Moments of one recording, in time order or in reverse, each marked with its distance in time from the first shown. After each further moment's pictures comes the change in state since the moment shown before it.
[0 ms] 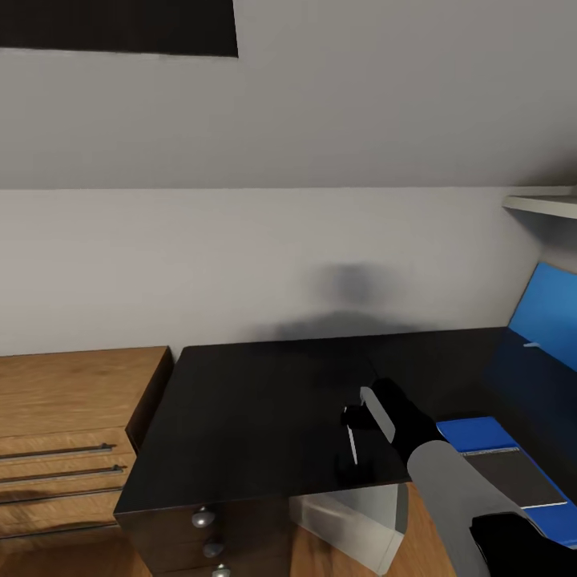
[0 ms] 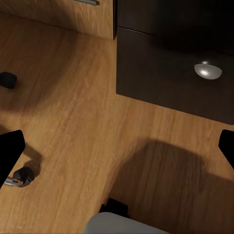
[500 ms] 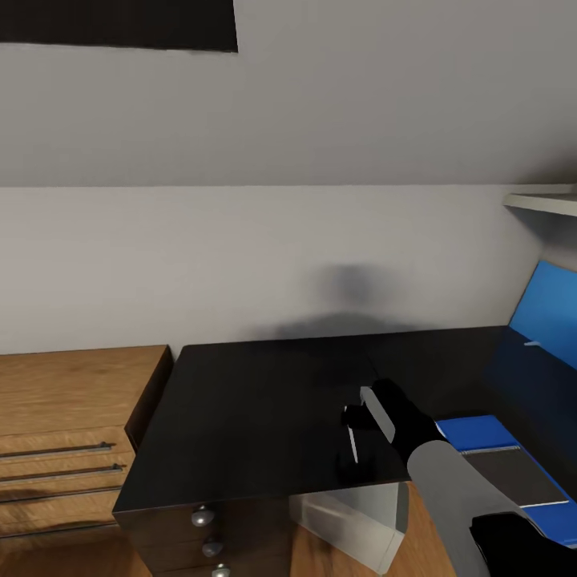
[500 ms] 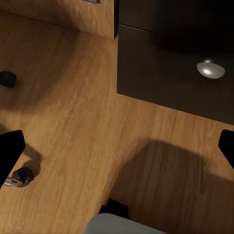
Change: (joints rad) left arm 0.000 0.001 0.000 0.000 0.004 0.000 0.001; right arm 0.000 0.000 0.001 0.001 0.000 -0.006 0.000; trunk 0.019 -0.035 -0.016
